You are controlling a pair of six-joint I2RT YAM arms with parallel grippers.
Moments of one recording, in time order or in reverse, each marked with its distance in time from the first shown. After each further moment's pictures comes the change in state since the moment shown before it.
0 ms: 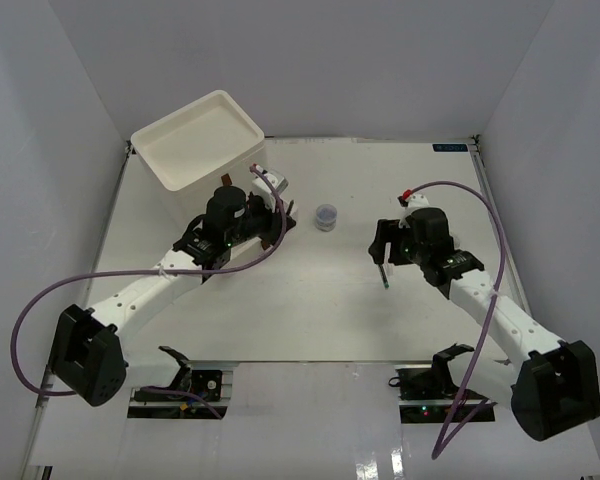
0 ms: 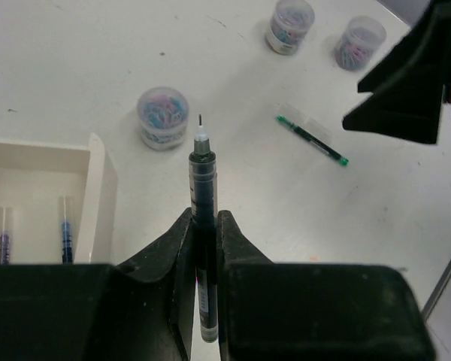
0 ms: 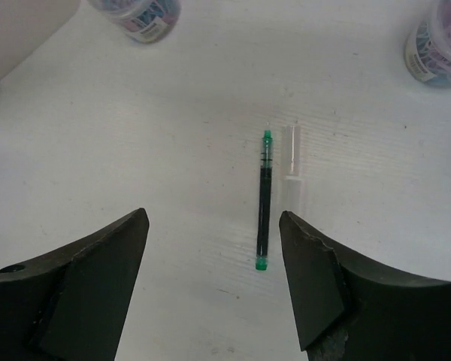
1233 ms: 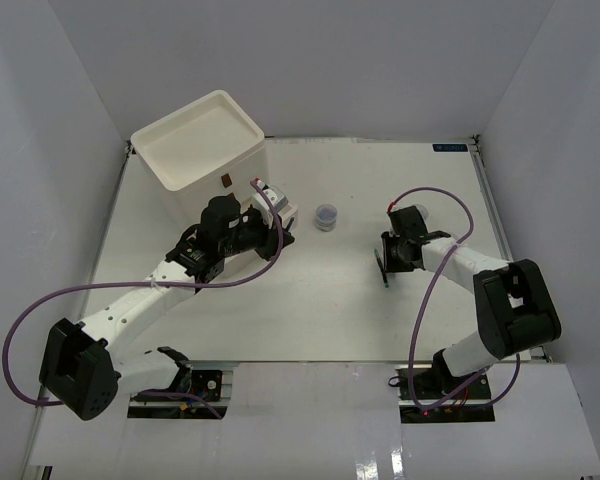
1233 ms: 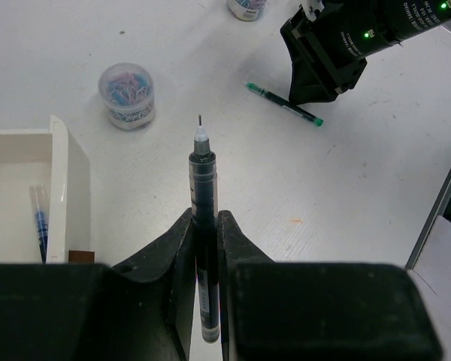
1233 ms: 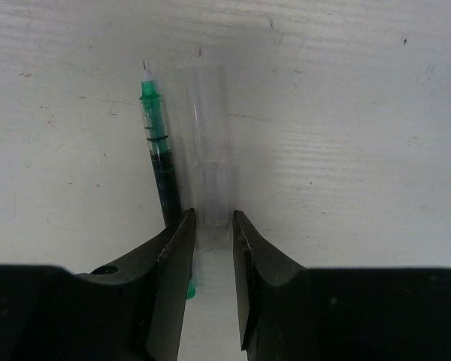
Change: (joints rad) left arm 0.001 -0.088 -0.076 -0.074 0.136 0.098; right arm -0.035 0.459 0.095 -0.085 0.144 -0.031
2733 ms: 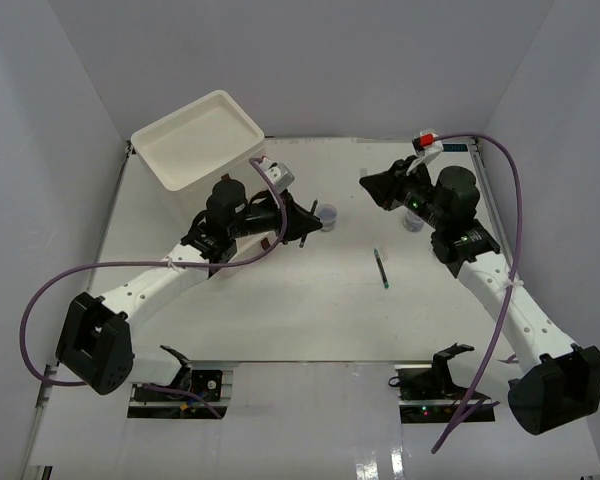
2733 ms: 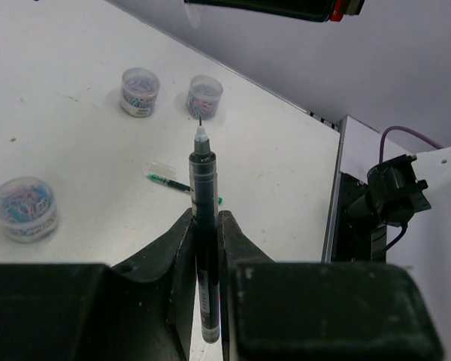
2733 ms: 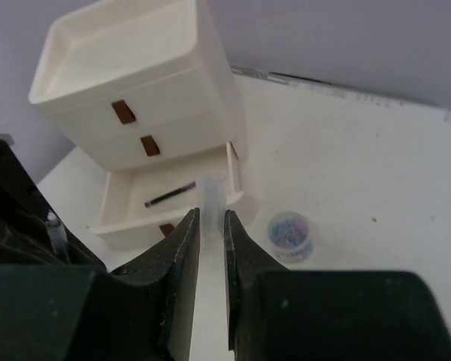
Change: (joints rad) left arm -0.001 0.153 0.106 0.296 0.289 -0.254; right arm 0.010 -0.403 0.200 0.357 -0.401 0.042
